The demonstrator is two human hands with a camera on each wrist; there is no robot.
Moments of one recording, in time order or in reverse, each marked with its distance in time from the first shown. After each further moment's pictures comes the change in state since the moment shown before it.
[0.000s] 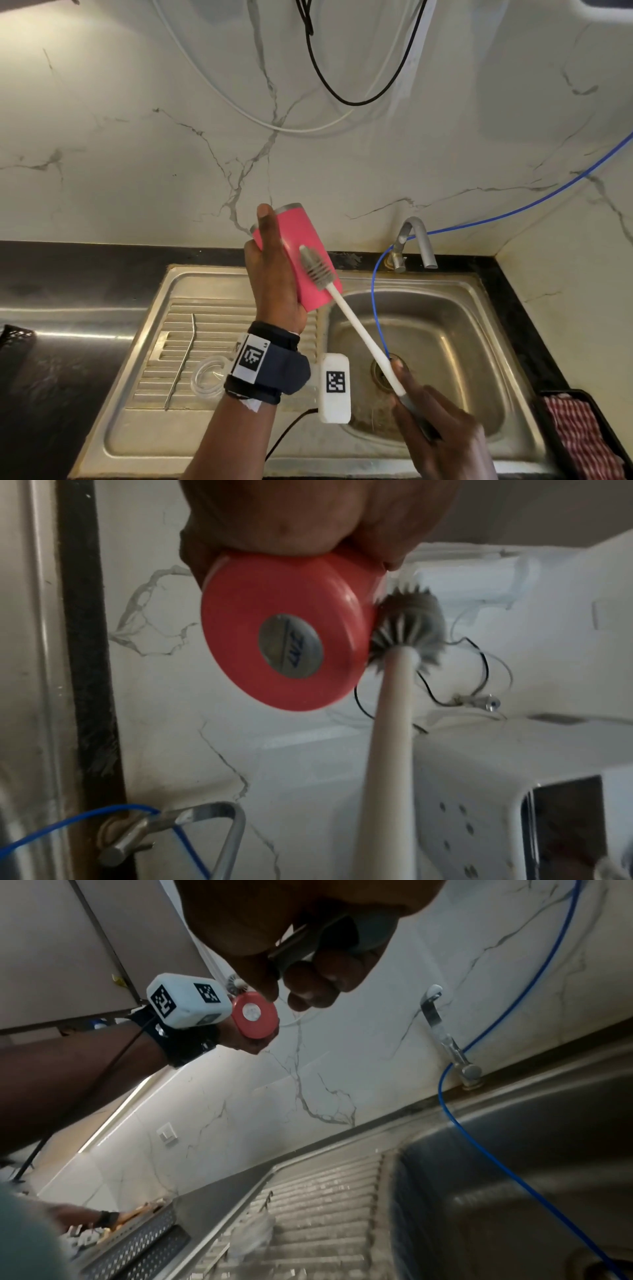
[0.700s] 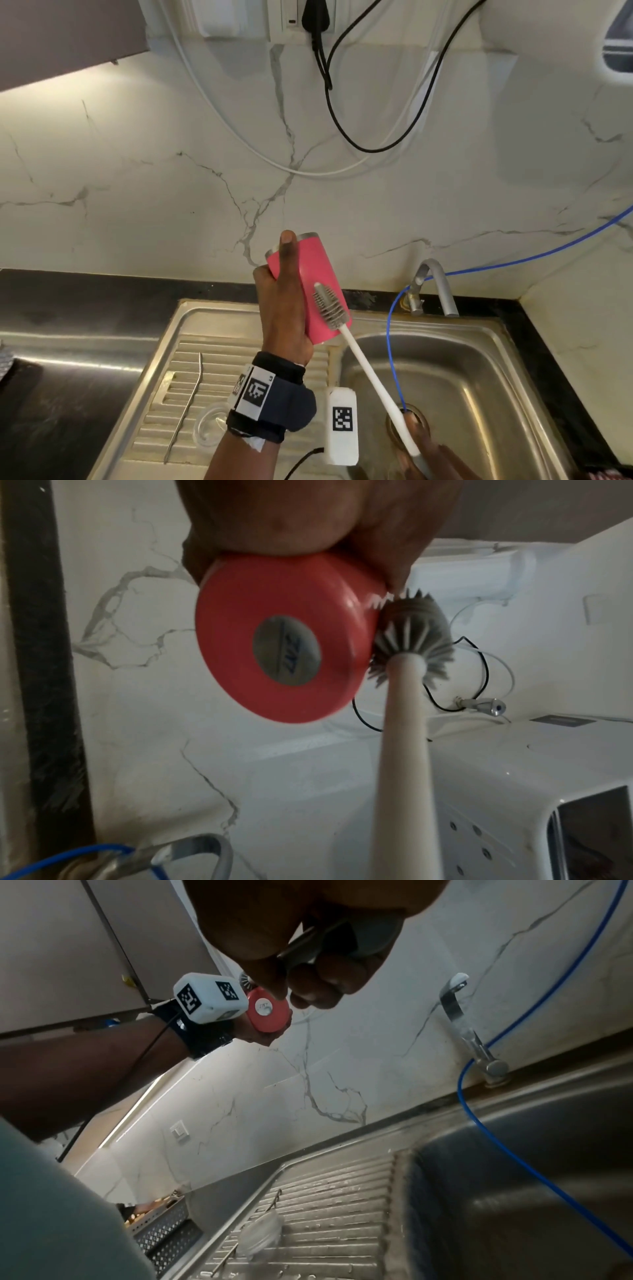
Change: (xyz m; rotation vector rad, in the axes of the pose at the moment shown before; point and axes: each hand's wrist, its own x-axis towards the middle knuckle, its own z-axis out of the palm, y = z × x) left_hand 0.026 0.014 0.011 0.078 0.012 -0.010; right_hand 0.026 0.035 0.026 -0.079 -0.208 -0.206
